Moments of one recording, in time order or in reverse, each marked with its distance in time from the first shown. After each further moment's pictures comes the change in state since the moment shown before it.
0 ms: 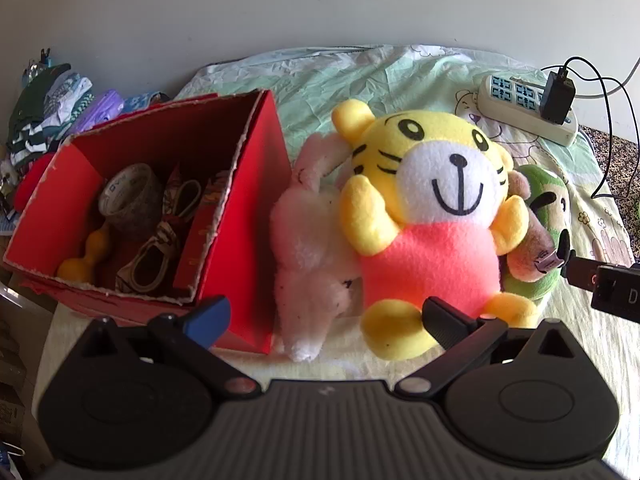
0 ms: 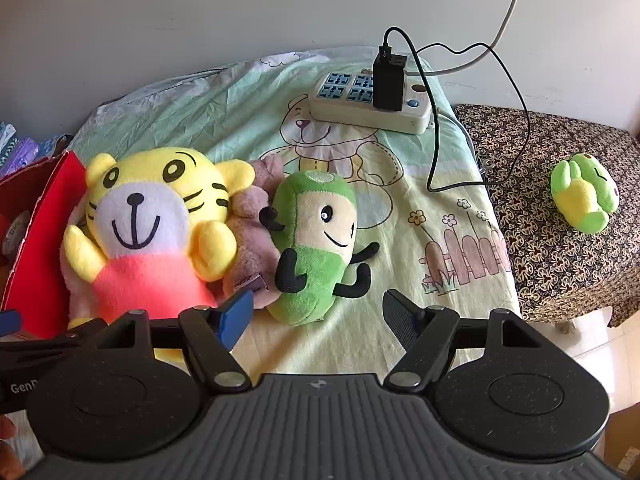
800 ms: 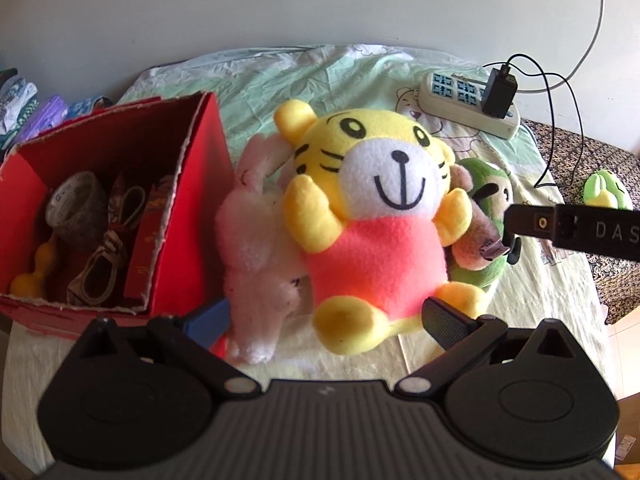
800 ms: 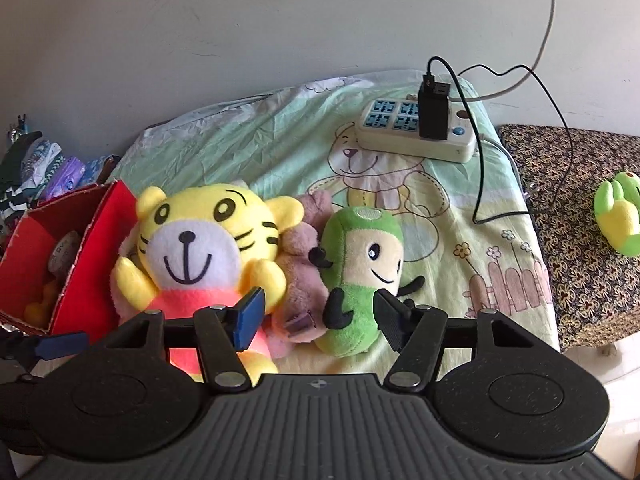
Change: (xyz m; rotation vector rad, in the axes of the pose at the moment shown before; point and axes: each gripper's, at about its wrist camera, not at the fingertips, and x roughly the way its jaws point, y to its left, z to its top) left arm -0.002 -0.001 0.003 0.059 -0.003 -0.203; right arm -0.011 0.000 0.018 -0.022 -0.072 0.180
